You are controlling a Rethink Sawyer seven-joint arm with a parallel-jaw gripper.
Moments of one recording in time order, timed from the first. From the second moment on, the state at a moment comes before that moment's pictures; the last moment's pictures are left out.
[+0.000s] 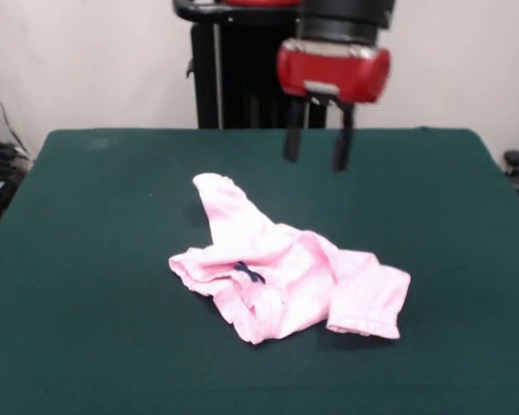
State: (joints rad) arm -0.16 -0.82 0.03 1.73 -0.34 0.30 2.56
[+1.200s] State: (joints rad) arm -0.42 -0.68 0.04 1.77 -0.57 0.05 2.56
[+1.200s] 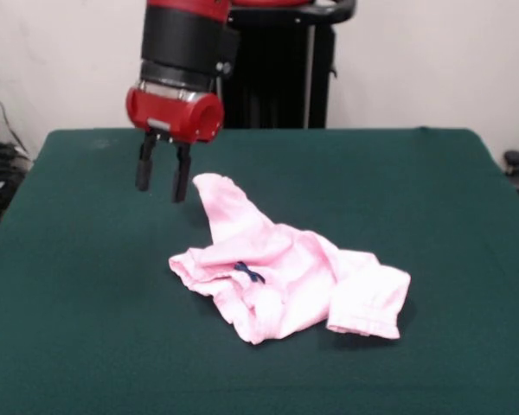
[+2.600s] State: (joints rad) arm -0.53 -0.77 0.43 1.93 -0.89 0.26 2.56
